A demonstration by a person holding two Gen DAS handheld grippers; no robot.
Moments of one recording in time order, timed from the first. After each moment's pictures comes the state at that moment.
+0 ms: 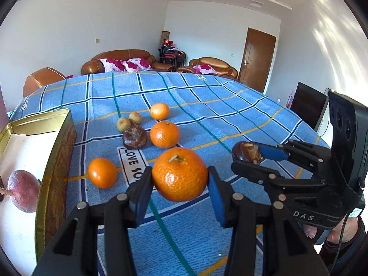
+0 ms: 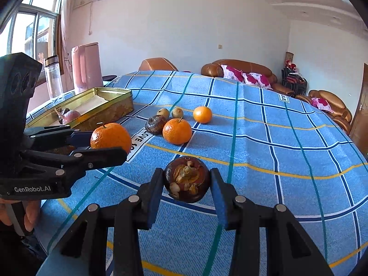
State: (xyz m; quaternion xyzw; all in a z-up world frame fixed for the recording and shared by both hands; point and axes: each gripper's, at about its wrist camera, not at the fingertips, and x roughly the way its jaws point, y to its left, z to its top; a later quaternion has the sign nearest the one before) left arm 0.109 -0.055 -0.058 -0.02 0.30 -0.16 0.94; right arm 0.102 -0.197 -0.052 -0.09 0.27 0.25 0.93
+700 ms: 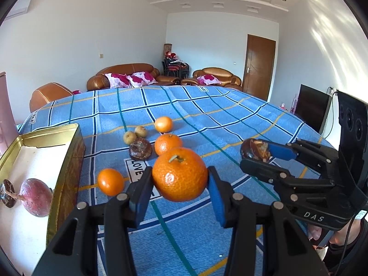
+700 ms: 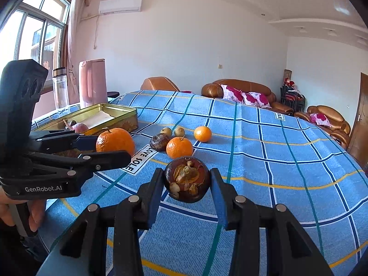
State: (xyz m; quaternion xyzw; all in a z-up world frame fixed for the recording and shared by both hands) left arm 0.094 -0.059 -0.051 0.00 0.26 -0.14 0.96; right arm 0.081 -0.202 -0.044 -0.08 0.21 0.25 0.94
